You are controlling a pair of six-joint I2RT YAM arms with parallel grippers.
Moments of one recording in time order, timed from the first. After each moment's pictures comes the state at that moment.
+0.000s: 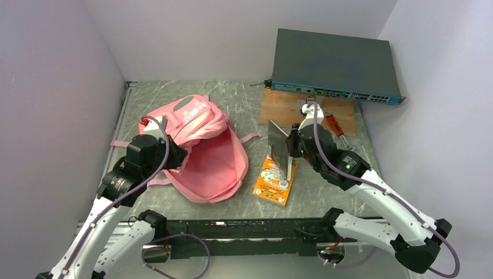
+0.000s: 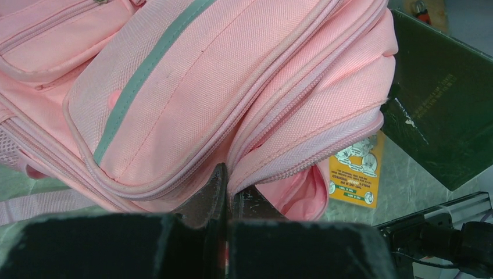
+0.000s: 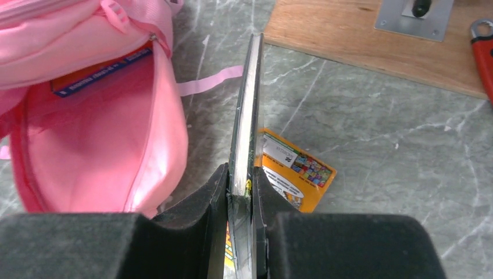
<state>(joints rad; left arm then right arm) -0.42 0.66 0.89 -0.71 -0.03 -0.51 0.80 0.92 1.04 -0.64 0.47 0.45</state>
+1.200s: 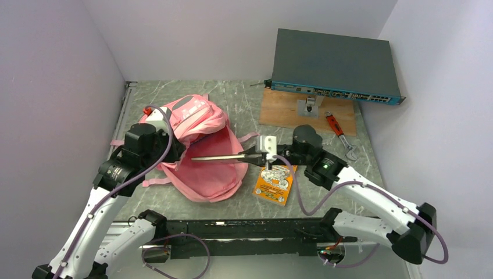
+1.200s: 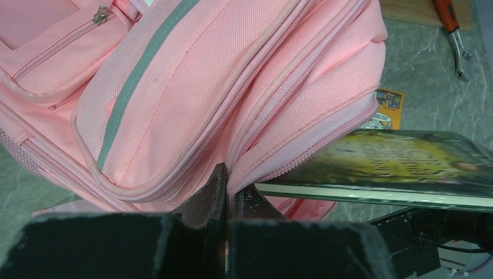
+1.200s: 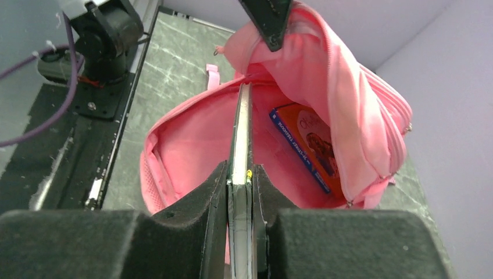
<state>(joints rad) -0.41 0.77 1.05 -0.81 0.00 -0.38 0.82 0.97 0.88 -0.01 -0.66 -0.44</state>
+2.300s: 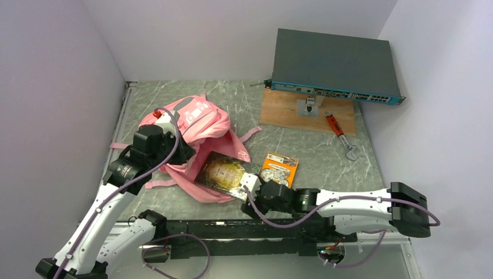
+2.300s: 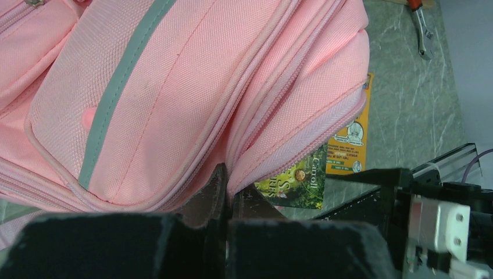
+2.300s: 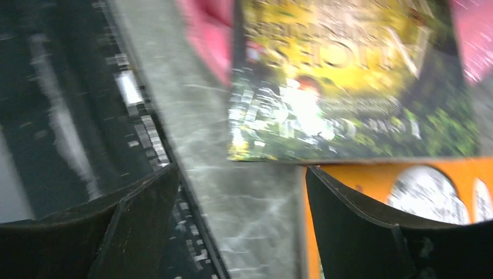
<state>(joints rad) -0.41 0.79 0.95 -0.71 0.13 -0.45 1.30 1.06 0.45 0.03 0.07 0.04</state>
